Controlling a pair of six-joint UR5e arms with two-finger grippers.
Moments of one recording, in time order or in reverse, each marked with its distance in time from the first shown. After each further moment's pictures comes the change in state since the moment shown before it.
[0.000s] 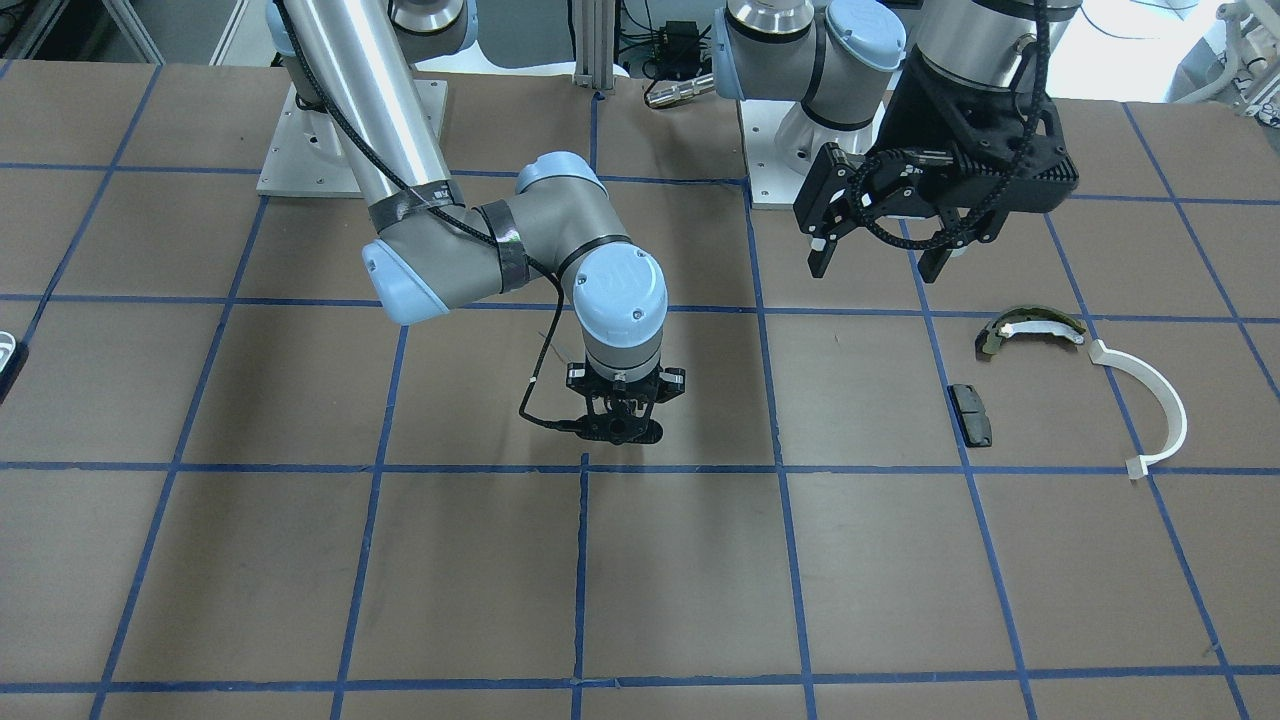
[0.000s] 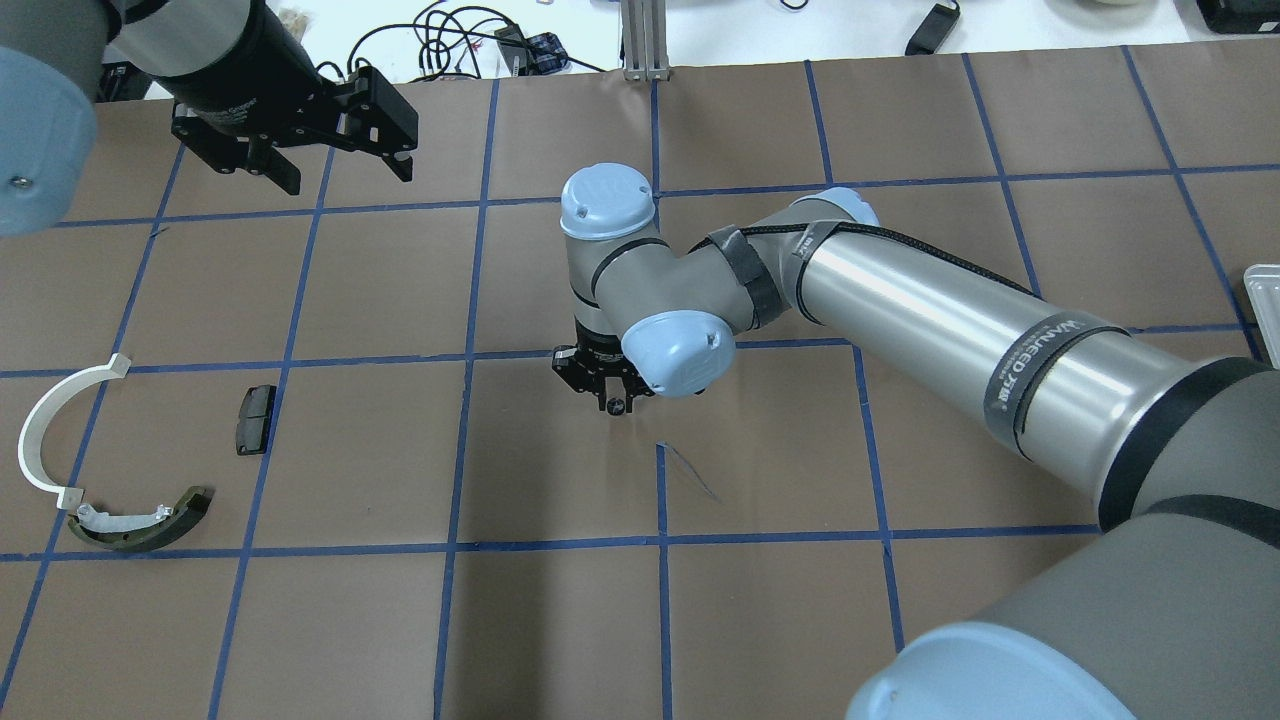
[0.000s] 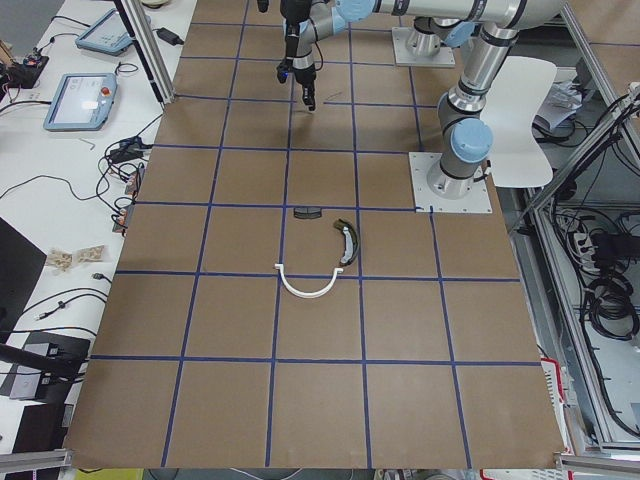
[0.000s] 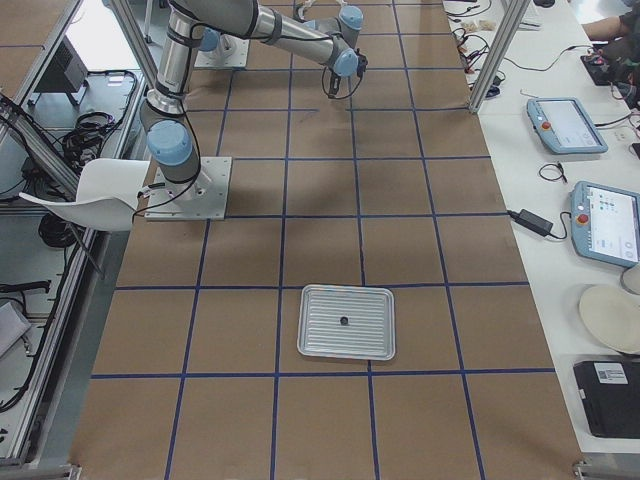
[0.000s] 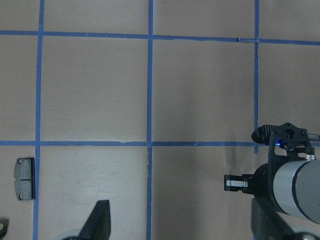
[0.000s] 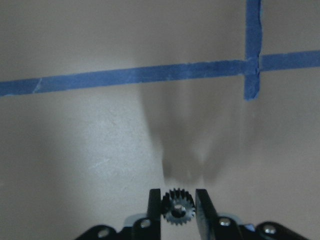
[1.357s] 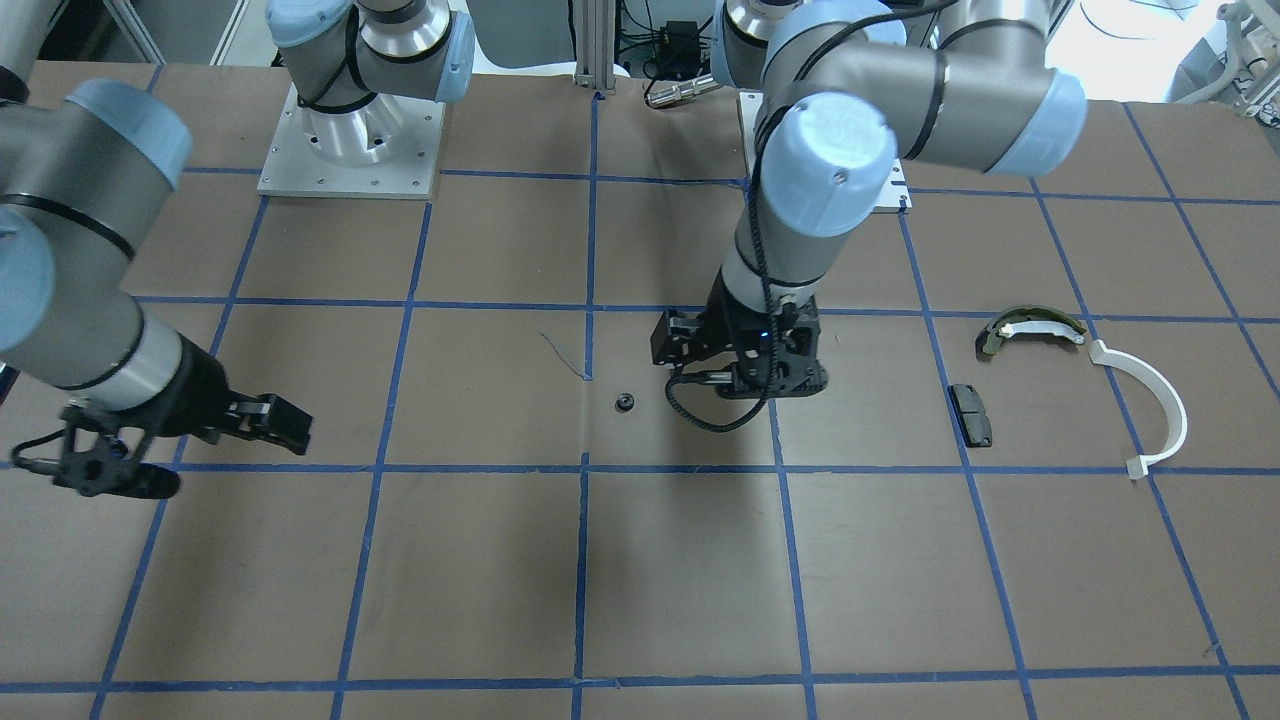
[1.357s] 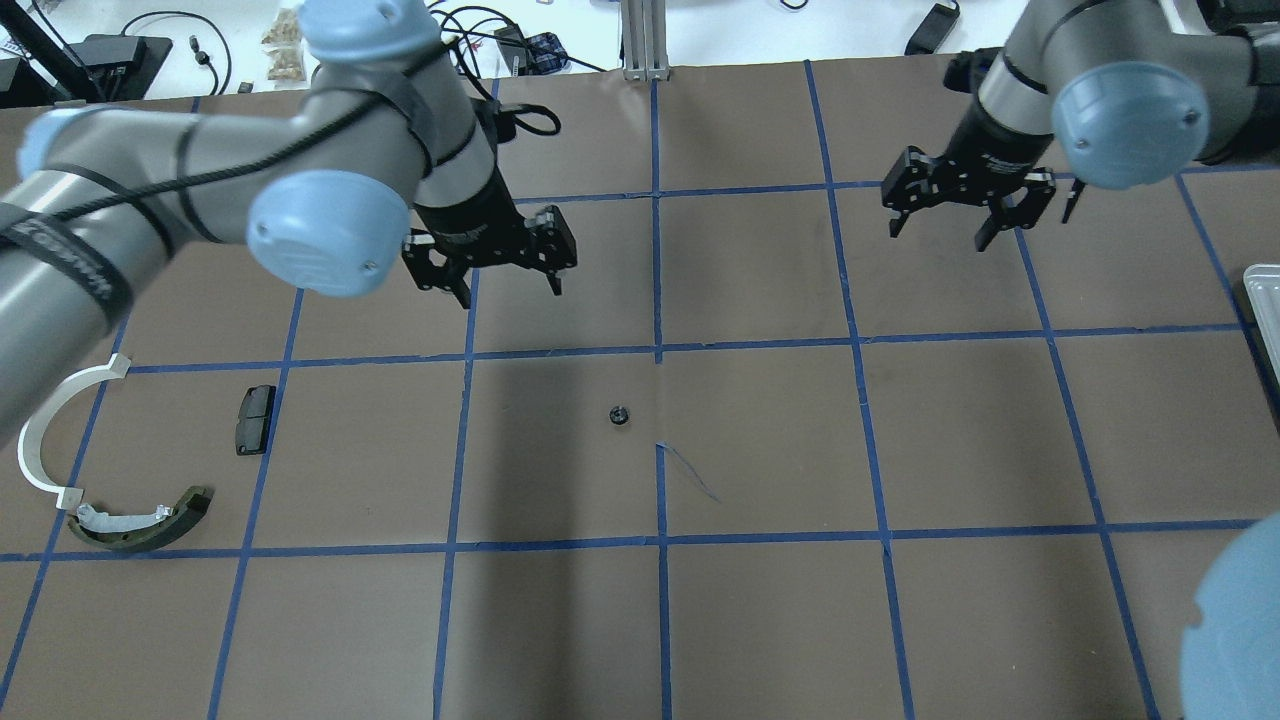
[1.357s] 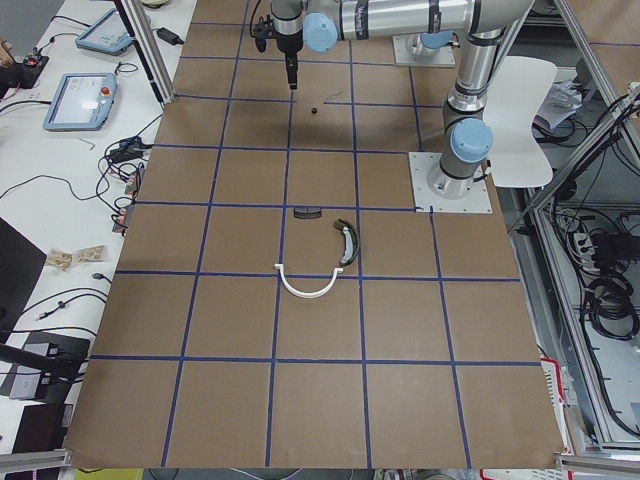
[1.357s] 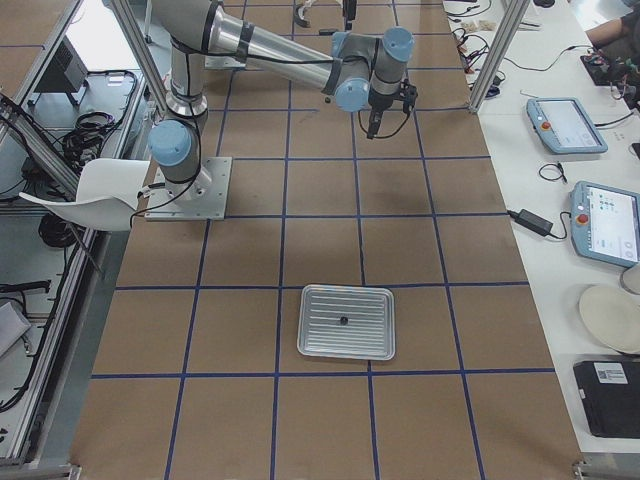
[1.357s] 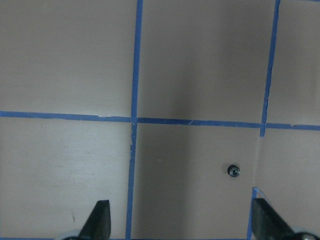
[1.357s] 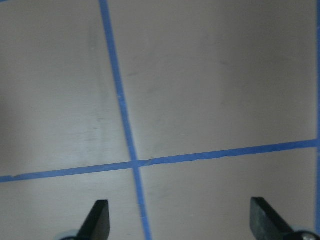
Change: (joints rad) left arm -0.196 -0.265 -0.160 0.196 -0.005 -0.252; right arm -0.678 -0.248 -0.017 0.244 -0.026 -0.619
